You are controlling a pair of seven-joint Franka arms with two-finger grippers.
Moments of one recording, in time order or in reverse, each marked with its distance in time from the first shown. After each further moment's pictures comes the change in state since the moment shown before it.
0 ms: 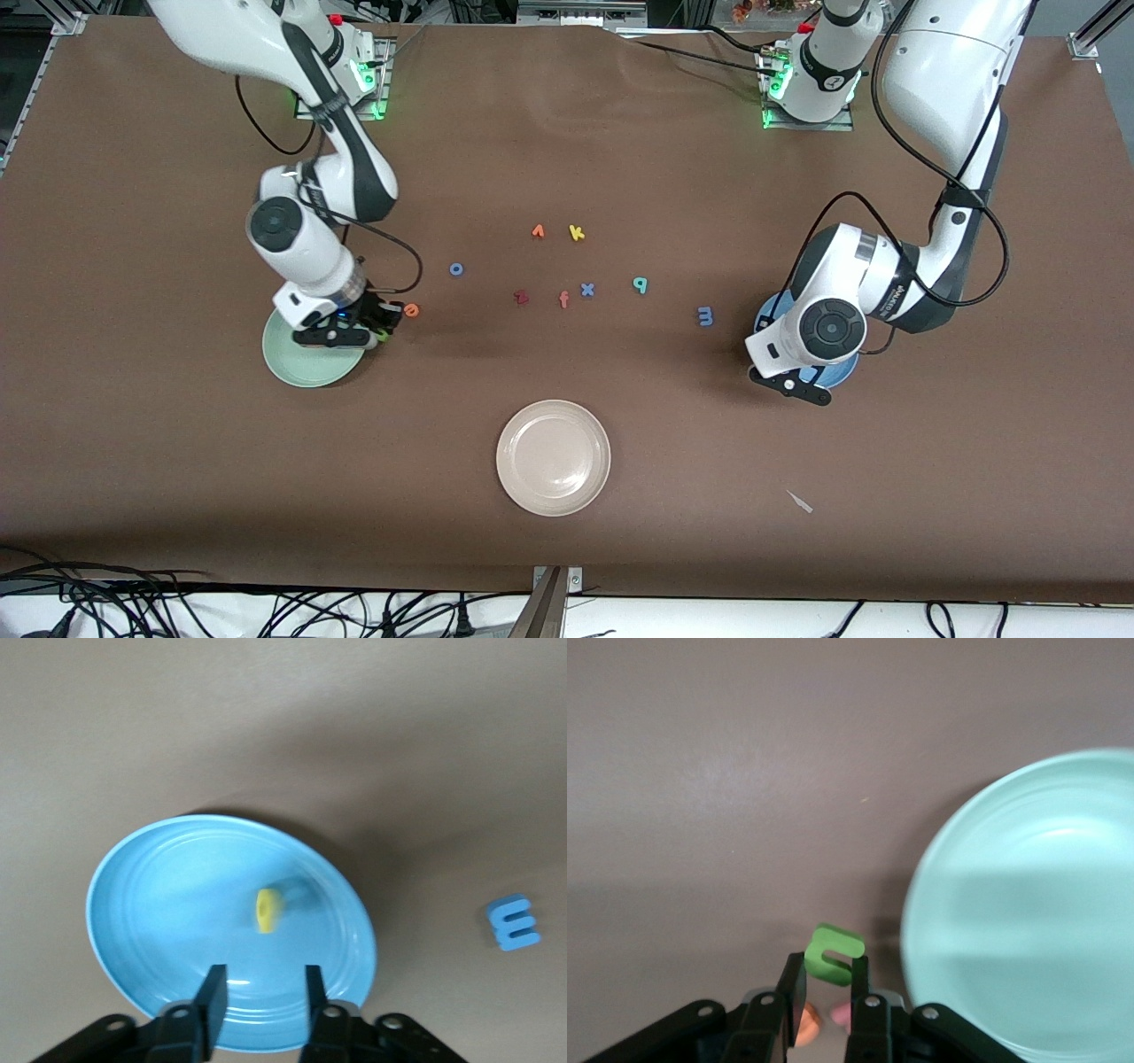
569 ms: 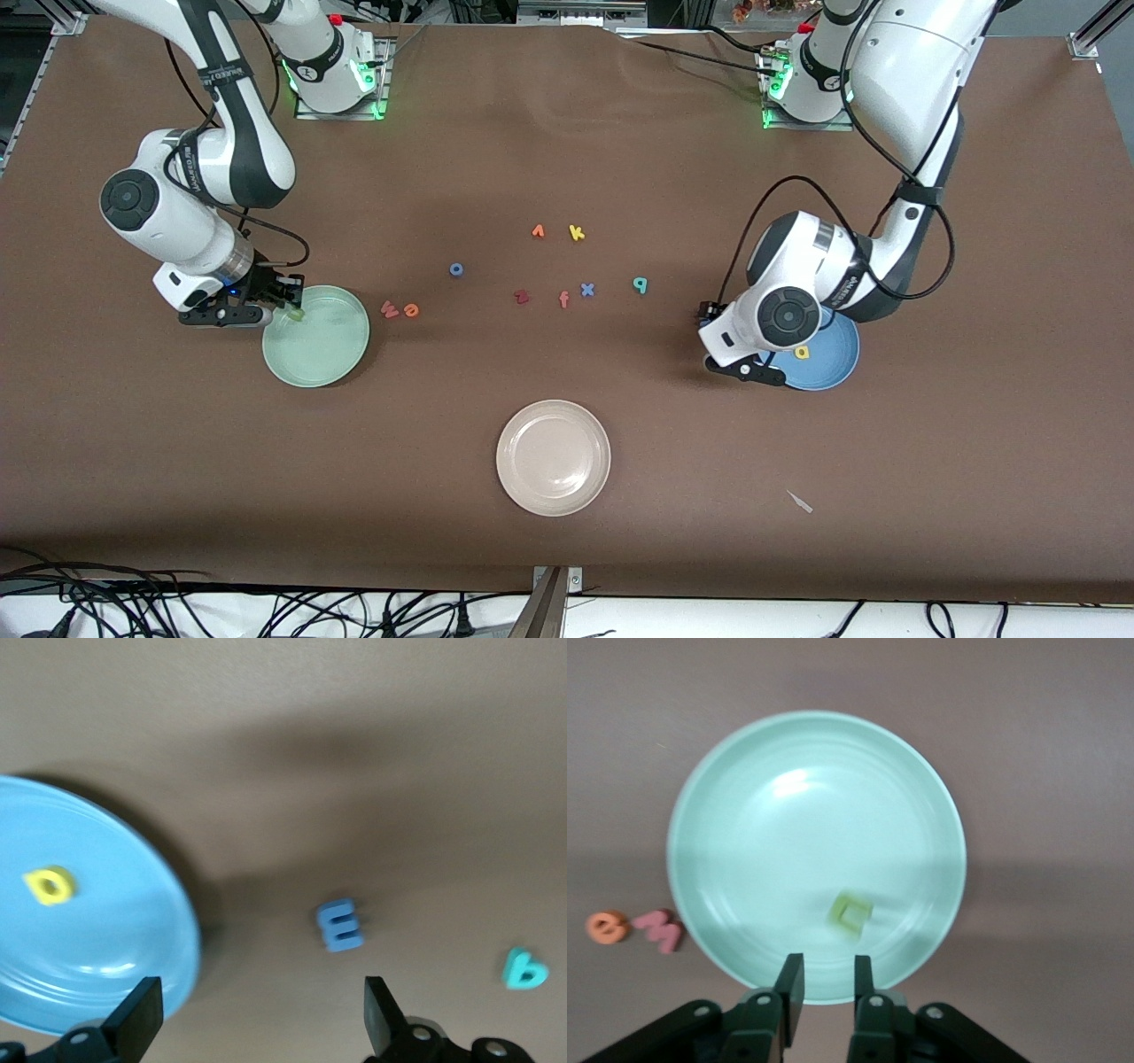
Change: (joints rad) left arm -0.084 0.021 -0.020 -0.005 -0.173 0.022 -0.219; right arm -0.112 -0.139 -0.123 -0.149 0.000 -0.078 -0.276
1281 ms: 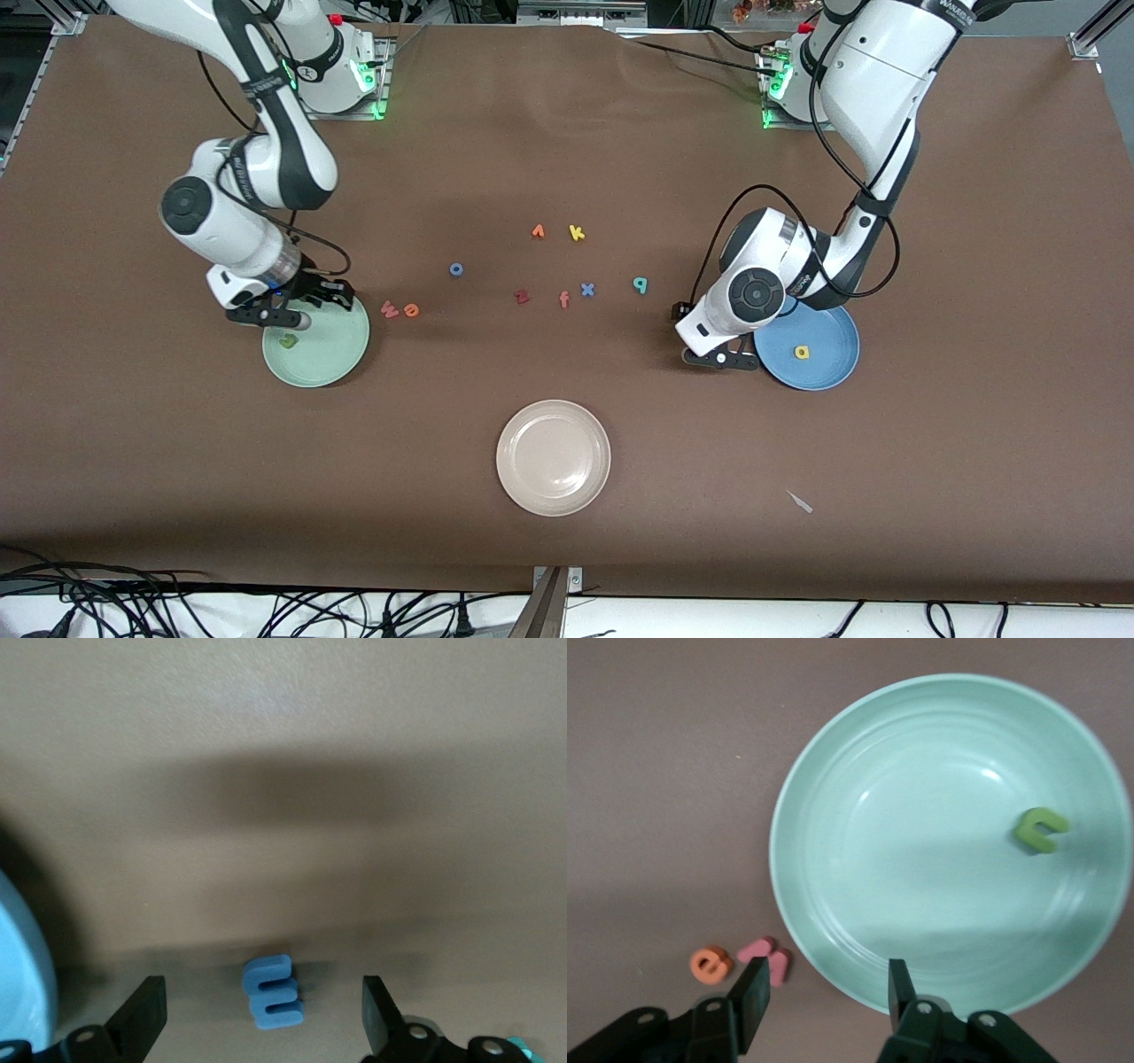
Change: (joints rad) left arm -0.018 0.015 -0.016 -0.179 -0.012 0.299 -0.089; right arm 0.011 0.081 0.141 0.013 0.110 0.114 0.270
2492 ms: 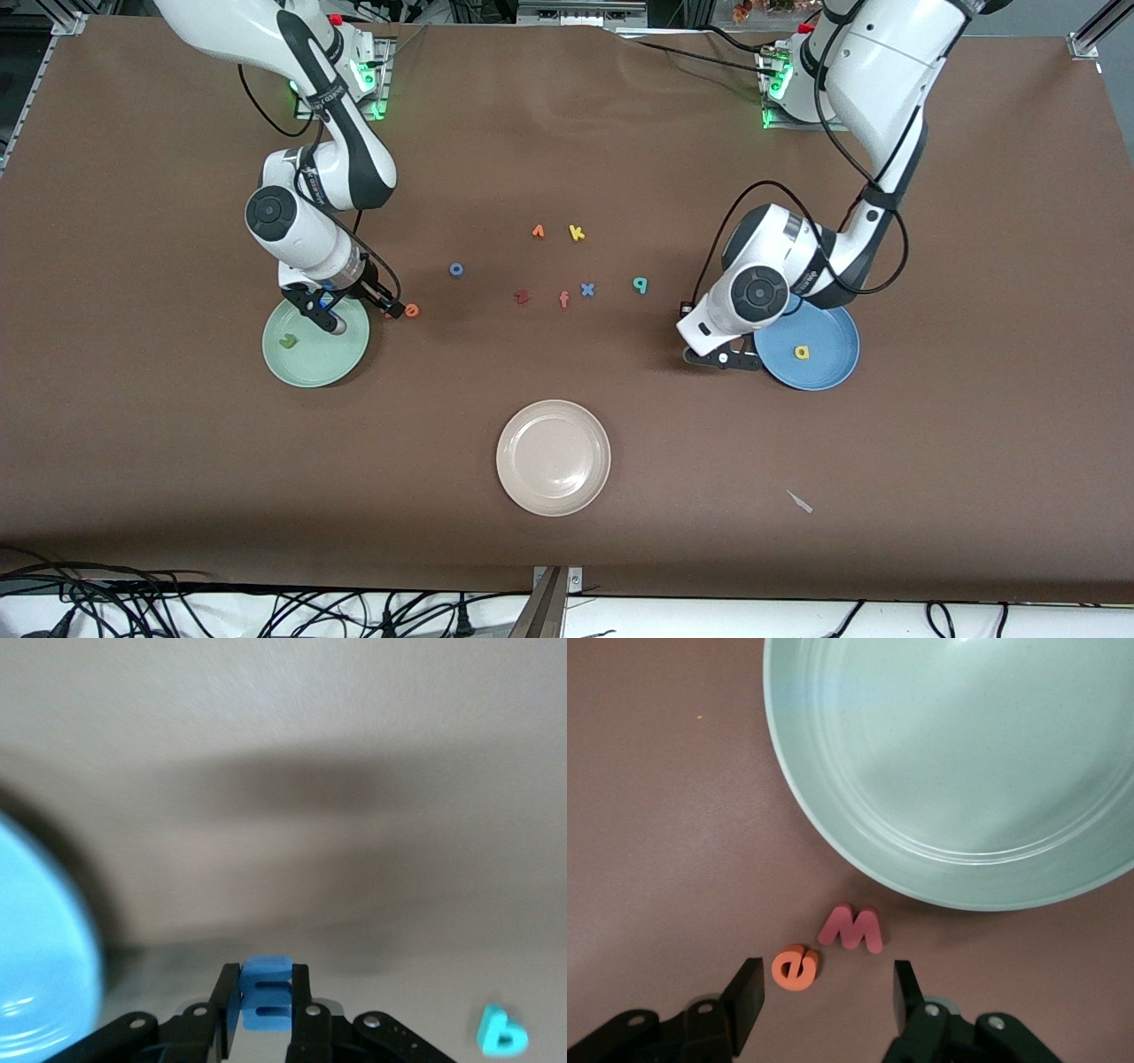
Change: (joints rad) left arm 0.013 -0.030 0.006 0.087 0.000 -0.156 0.056; right arm 0.103 0.062 0.018 0.005 0.015 0.037 0.561
